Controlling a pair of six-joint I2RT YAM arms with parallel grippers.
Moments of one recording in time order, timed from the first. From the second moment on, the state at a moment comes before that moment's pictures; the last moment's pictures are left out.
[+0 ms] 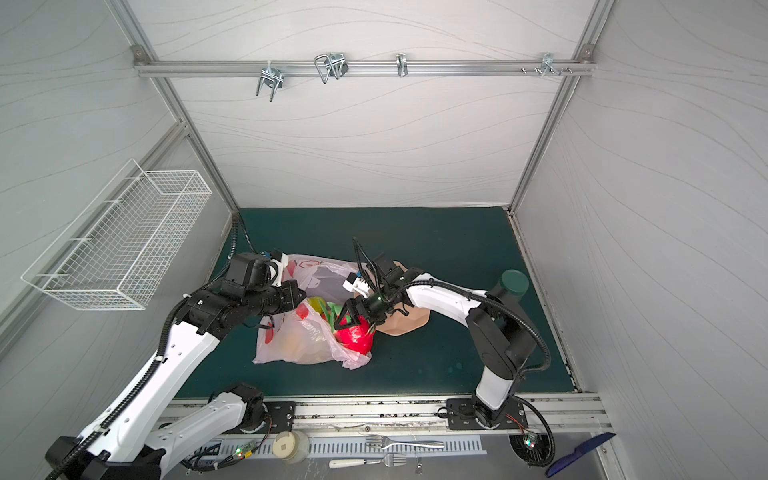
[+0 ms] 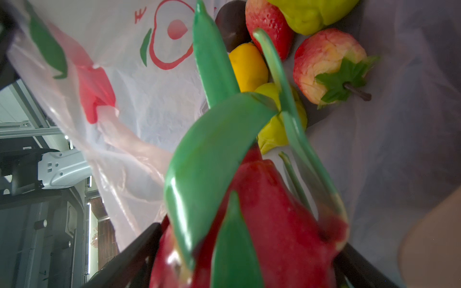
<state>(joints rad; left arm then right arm) -0.35 0.95 1.00 -0.91 0.22 -0.56 0.83 1.72 1.16 -0.47 -0.91 0.43</state>
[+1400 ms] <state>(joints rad) -0.35 0.97 1.00 -0.90 0.26 -0.53 0.87 2.06 1.57 -0.40 -0.75 0.90</state>
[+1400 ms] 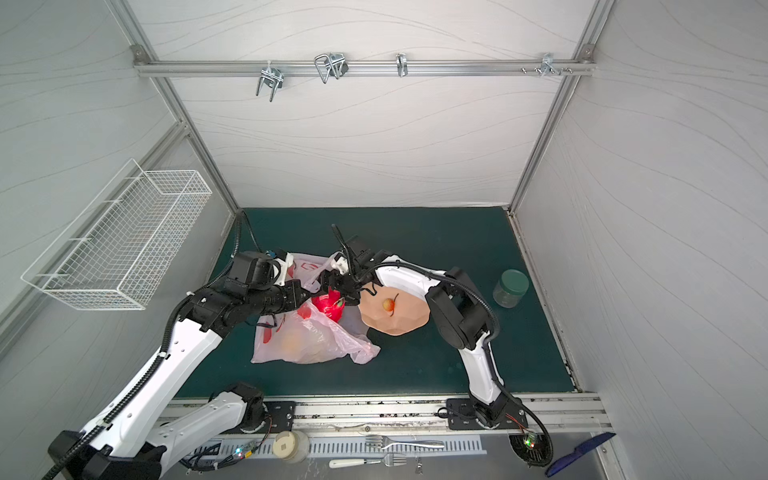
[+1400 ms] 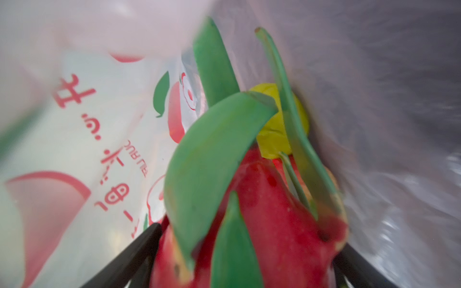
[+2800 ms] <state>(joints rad) -0.35 0.87 1.00 -0.93 0.14 -0.54 1.00 2.07 1.51 -0.14 -0.85 1.24</state>
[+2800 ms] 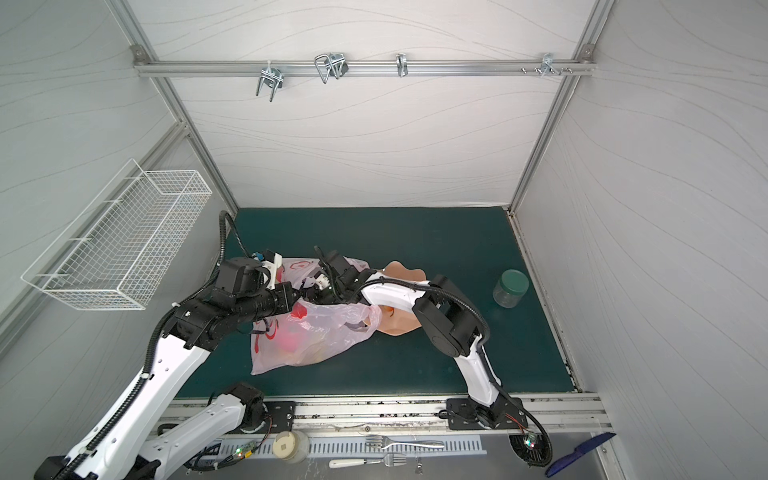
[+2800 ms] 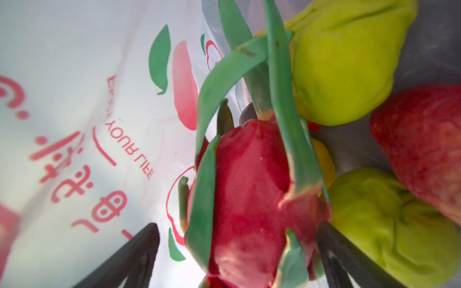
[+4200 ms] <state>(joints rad) -0.35 0.83 1.02 -1.00 0.08 -0.56 0.92 1.94 1.35 0.03 -1.04 1.31</state>
